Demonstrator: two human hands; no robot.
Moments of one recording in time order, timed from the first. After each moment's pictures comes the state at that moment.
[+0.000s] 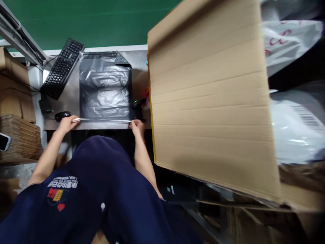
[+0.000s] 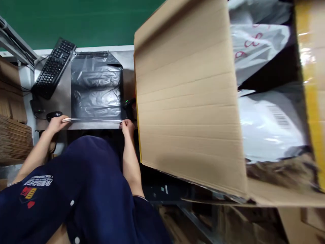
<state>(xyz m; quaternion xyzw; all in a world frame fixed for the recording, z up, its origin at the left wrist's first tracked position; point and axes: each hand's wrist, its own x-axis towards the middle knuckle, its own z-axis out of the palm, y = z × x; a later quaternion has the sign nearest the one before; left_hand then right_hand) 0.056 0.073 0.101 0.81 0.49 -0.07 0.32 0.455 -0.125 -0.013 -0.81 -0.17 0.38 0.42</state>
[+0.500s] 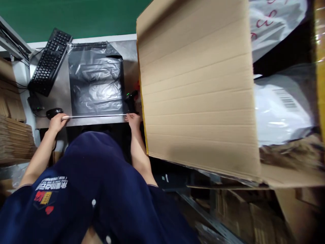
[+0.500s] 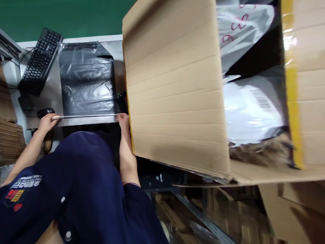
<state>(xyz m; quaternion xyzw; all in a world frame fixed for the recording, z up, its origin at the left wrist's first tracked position) 0.033 0.071 0.069 0.82 0.52 -0.05 0.23 0.482 -0.134 -0.053 -0.80 -0.15 0.38 0.43</state>
